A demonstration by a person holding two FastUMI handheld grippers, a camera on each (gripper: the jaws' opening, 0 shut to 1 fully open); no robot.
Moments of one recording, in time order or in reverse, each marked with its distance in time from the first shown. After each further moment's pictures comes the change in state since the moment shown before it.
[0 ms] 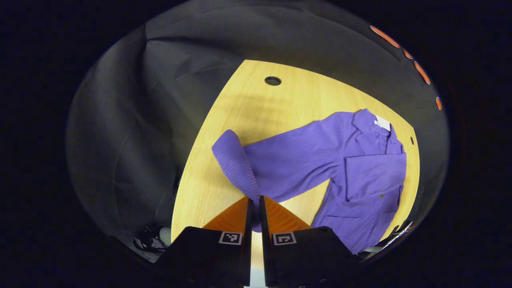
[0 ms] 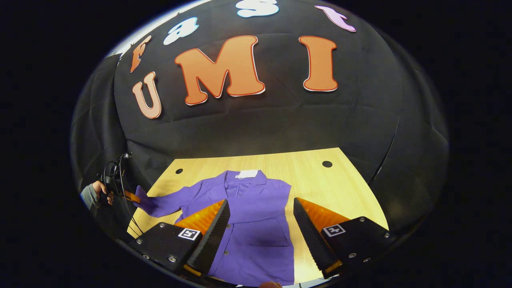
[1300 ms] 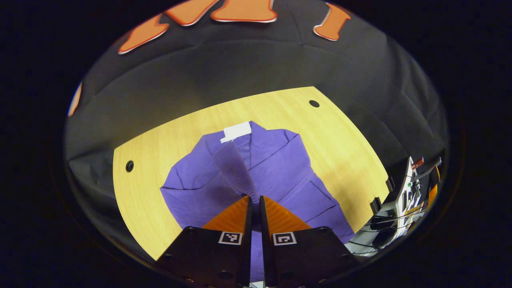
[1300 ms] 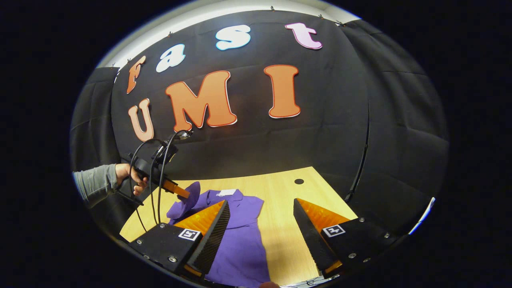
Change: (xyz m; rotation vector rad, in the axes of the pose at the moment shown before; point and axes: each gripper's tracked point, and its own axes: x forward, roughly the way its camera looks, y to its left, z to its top) left arm -0.068 -0.431 0.033 0.638 -0.114 -0.330; right arm -0.090 -0.088 0.005 0.051 -0.222 -0.100
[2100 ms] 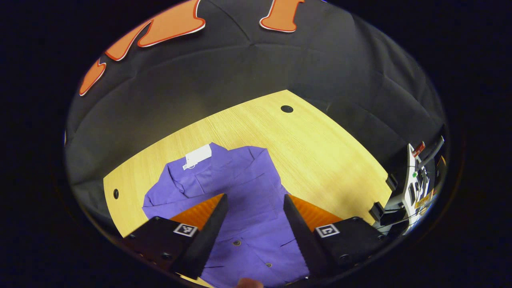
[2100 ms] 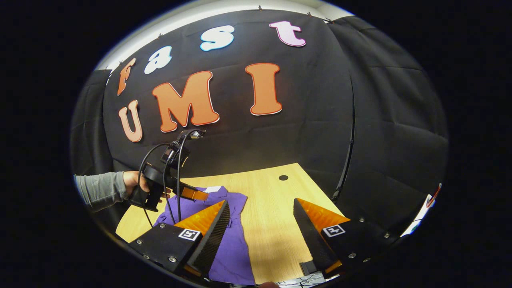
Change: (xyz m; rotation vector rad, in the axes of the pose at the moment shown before) left arm 0.038 -0.083 0.023 0.133 -0.131 -0.007; right arm -0.006 -0.044 -0.001 0.007 0.030 -0.042
